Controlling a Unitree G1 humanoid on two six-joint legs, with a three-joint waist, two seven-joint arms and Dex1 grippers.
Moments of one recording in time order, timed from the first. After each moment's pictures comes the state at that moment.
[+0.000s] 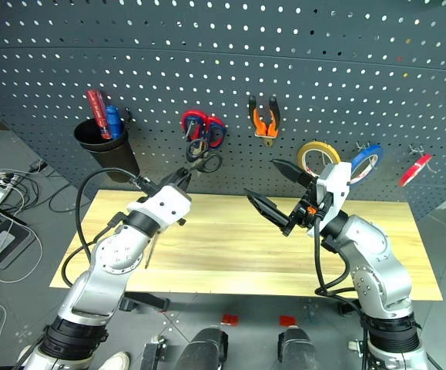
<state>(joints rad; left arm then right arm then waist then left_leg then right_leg) -0.23 0.51 -0.15 -0.28 0.37 0.08 -0.18 -0.27 -0.34 -0.01 -0.43 0.57 0.32 0.69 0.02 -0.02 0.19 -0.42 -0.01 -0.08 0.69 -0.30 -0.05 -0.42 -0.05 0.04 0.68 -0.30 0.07</state>
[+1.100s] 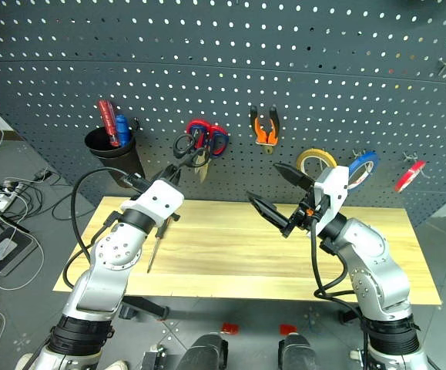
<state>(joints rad) -0.24 0.44 -0.08 -0.20 0.39 0.10 -0.18 -0.26 -0.34 0.00 -0.42 0.55 0.31 0.67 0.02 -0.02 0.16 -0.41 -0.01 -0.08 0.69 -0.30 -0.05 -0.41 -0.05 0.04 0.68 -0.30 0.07</state>
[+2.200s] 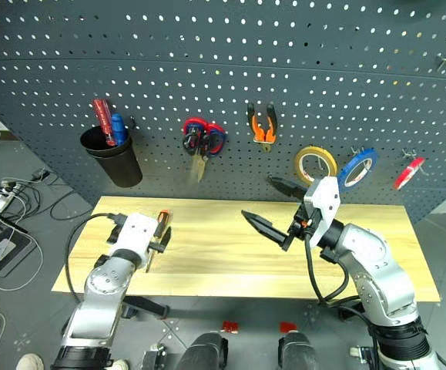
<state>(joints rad) -0.05 0.34 0.12 -0.14 0.20 0.43 -0.21 -0.25 -0.44 0.09 -0.45 0.51 0.32 0.73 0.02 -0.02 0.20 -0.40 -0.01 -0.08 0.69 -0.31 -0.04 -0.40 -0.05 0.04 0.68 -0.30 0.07</state>
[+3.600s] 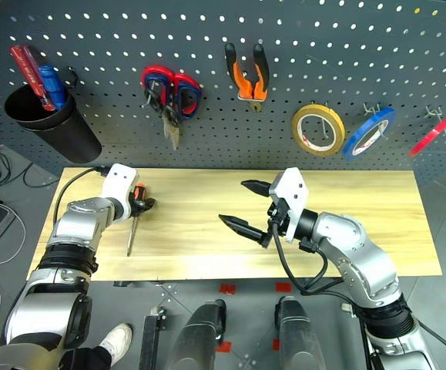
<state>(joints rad) -0.73 0.57 0.05 0.70 0.05 0.51 -0.44 -0.39 -0.41 0.17 -0.43 0.49 0.51 0.68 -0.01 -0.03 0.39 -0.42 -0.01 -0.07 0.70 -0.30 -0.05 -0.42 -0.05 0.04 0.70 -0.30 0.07</state>
